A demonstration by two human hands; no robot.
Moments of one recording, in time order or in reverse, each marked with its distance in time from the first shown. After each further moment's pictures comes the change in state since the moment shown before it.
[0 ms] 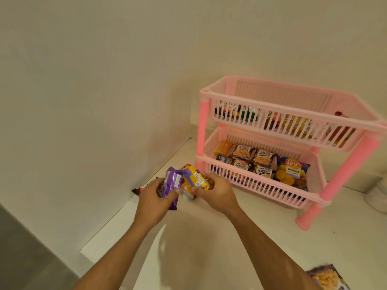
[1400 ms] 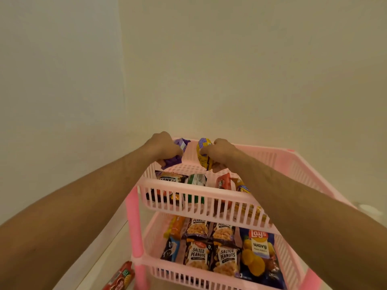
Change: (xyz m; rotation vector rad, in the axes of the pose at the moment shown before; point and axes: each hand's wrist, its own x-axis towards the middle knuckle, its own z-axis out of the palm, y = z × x) left_hand 0.302 0.293 0.141 0.539 -0.324 0.188; right_hand 0.233 -0.076 -0.270 -0.047 0.205 0.313
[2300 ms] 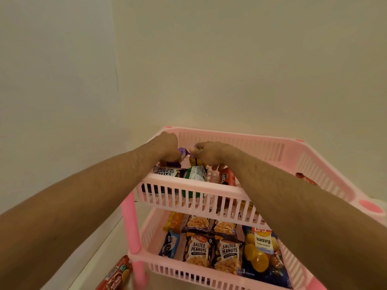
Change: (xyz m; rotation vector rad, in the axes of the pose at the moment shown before) left_hand 0.036 -0.012 0.041 0.437 -0.083 0.139; right_hand 0.016 -0.001 0.029 -0.563 -0.264 -0.100
